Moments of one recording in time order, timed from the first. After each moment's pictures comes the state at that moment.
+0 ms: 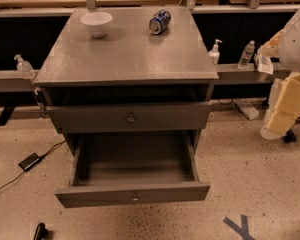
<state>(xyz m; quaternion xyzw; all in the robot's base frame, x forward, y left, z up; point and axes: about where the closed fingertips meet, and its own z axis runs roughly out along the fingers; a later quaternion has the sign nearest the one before) 0.438 -0.216 0.978 -0.60 0.78 -0.04 0.16</state>
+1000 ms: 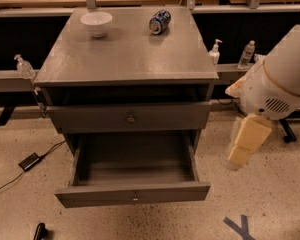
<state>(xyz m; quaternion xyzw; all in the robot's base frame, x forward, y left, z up) 0.430 -0.175 0.897 -0.60 0.78 0.05 0.16</state>
